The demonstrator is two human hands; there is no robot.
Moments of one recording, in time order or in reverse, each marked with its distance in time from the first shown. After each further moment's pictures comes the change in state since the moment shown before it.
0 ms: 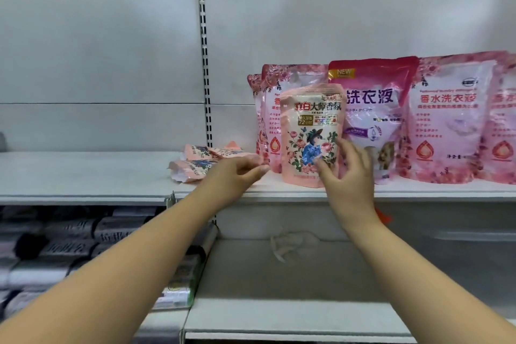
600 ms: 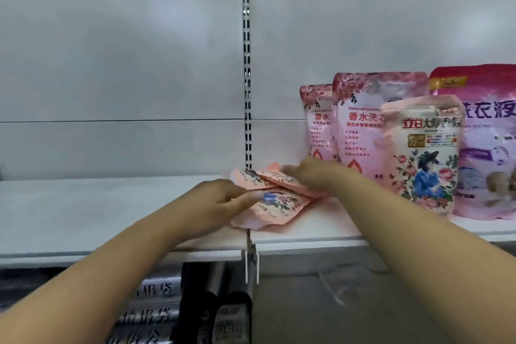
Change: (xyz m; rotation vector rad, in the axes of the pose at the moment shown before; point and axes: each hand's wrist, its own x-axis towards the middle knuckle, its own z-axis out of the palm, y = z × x) left_hand 0.024 -0.111 -0.109 0.201 -0.208 0.132; right_hand 0.072 -0.064 0.164 -0.643 -0.775 0.220
